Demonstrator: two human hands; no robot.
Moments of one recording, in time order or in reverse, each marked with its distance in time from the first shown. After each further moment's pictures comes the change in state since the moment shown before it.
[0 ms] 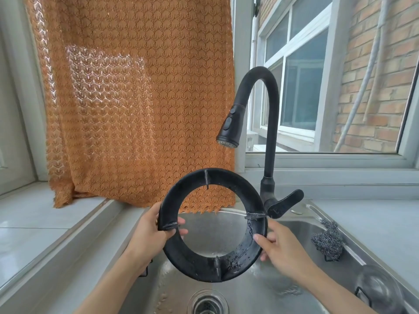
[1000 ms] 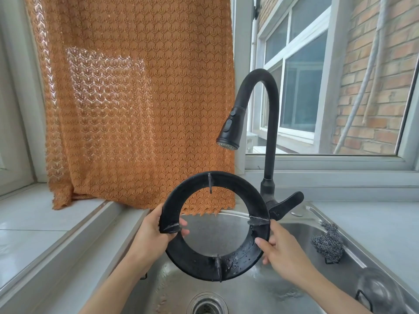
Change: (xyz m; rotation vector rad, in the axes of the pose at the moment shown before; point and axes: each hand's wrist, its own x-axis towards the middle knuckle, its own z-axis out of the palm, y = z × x) left_hand -0.007 0.010 0.005 0.079 0.001 0.018; right_hand -0.001 0.000 -0.001 -0.089 0.015 0.002
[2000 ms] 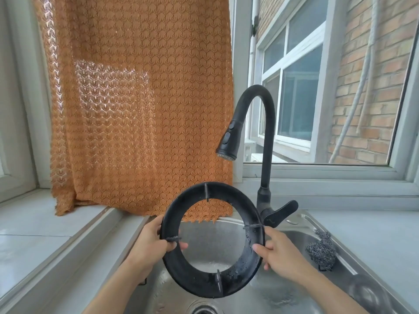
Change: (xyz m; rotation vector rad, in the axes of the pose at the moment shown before) left_hand -0.001 0.003 -0.003 -0.147 -0.026 -0.149; right_hand -0.002 -0.019 -0.019 0.033 -0.116 0.043
